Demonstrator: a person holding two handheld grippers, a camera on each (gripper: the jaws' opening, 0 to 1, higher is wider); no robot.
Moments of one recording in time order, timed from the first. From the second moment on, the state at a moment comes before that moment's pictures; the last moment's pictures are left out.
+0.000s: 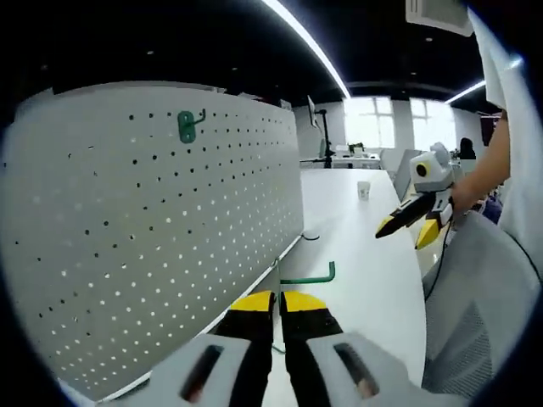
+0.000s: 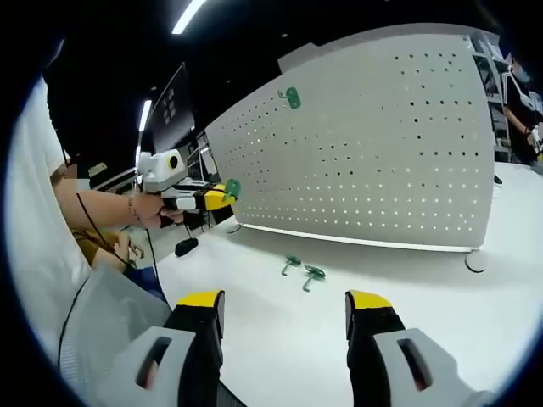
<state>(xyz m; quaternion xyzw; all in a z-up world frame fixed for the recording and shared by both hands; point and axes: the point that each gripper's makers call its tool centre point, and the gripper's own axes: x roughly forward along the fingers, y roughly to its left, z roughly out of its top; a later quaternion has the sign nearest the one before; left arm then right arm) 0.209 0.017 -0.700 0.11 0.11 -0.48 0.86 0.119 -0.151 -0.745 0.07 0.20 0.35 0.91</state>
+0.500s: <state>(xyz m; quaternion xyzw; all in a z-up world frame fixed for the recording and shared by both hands) 0.193 0.016 -0.669 0.05 0.07 -0.44 0.89 0.114 -0.144 -0.737 0.07 0.18 0.36 0.91</state>
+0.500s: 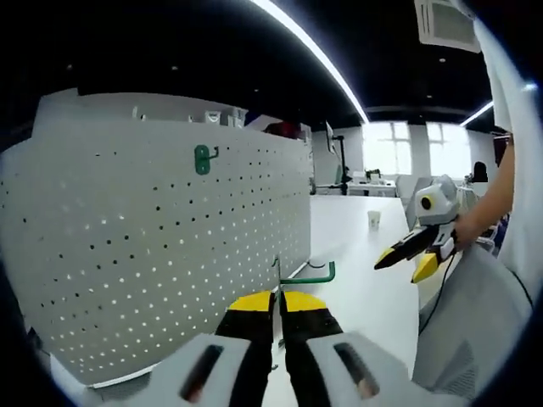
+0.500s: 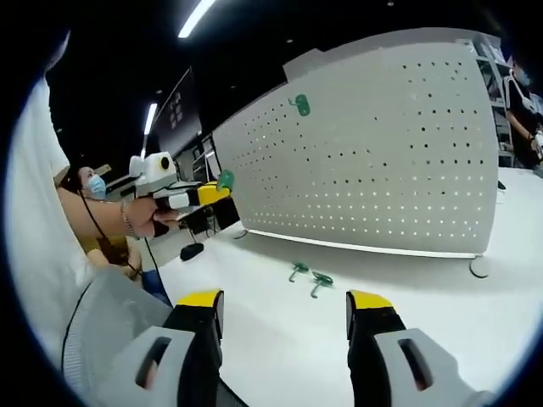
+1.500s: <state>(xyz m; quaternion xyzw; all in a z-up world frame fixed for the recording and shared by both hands) 0.170 0.022 -0.661 0.00 0.04 -0.40 0.92 0.116 -0.139 -0.690 0.11 0.09 0.37 0.92</state>
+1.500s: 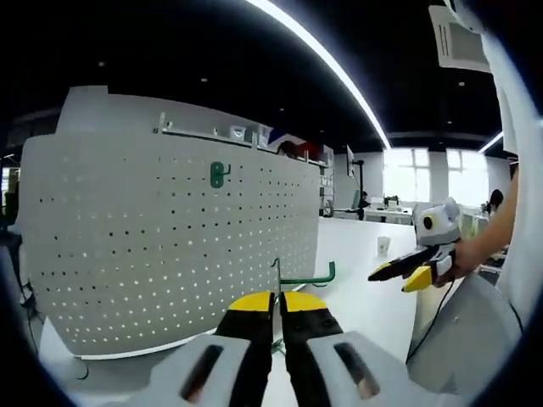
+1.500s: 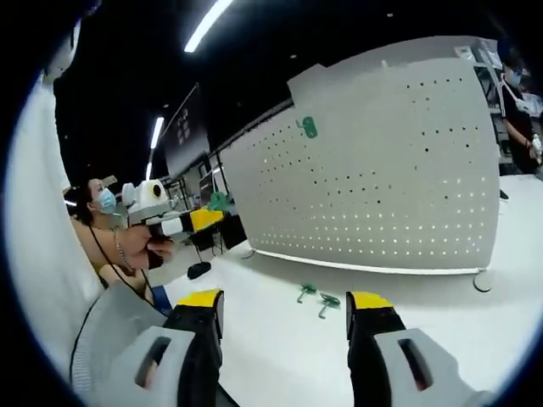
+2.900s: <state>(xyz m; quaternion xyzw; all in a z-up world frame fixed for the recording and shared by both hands) 0.173 0.010 -0.654 0.01 0.04 -0.38 0.93 0.152 -0.044 -0.647 0.15 0.04 0.45 0.88</state>
